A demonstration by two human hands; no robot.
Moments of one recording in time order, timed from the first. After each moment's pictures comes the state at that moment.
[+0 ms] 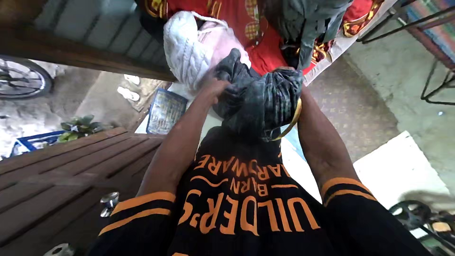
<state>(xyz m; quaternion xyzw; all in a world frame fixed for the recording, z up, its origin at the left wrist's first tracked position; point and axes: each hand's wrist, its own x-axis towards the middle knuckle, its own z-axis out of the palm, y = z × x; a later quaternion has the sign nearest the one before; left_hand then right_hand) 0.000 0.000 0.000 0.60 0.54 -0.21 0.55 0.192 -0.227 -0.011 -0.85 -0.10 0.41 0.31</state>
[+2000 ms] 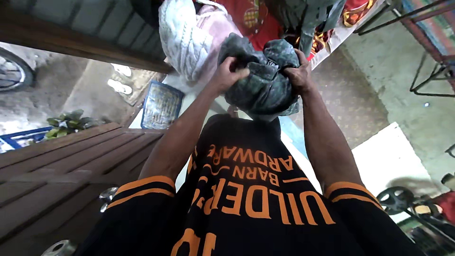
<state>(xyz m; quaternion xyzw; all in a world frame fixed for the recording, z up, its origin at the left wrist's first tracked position) -0.002 -0.011 0.014 0.72 0.30 -0.15 0.60 0.163 -0.254 -0.034 -0.78 -0.14 0.29 0.53</state>
